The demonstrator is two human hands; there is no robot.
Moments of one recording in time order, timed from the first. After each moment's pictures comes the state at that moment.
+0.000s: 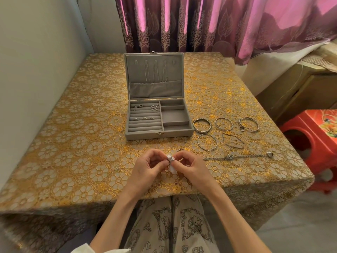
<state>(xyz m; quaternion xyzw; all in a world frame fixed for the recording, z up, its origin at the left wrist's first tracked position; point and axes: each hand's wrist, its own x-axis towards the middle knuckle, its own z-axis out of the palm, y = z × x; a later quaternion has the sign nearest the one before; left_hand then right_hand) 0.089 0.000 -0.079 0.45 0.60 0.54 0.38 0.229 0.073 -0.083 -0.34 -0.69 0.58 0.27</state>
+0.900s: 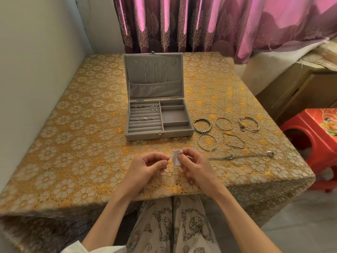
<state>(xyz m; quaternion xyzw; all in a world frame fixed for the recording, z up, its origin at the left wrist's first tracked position) 0.079 -0.005 -0.067 0.44 0.63 0.49 0.41 0.234 0.072 -0.076 -0.34 -0.63 0.63 0.29</state>
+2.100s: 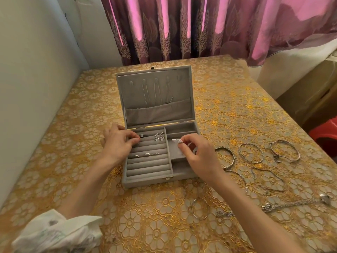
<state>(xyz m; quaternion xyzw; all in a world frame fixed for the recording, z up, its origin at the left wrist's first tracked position) -0.057 0.145 -0.047 0.48 0.84 0.23 0.10 0.154 0.198 -0.075 -0.37 -0.78 0.36 0.36</state>
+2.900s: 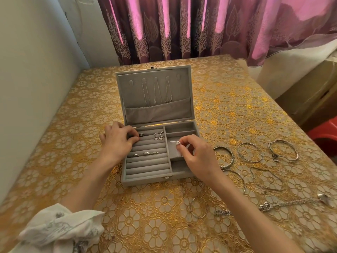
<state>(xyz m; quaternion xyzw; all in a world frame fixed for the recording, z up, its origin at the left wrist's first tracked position) -0.059 0.150 -0.051 0.50 0.85 0.16 0.05 0.154 0.198 -0.080 -0.37 -0.80 0.31 0.36</state>
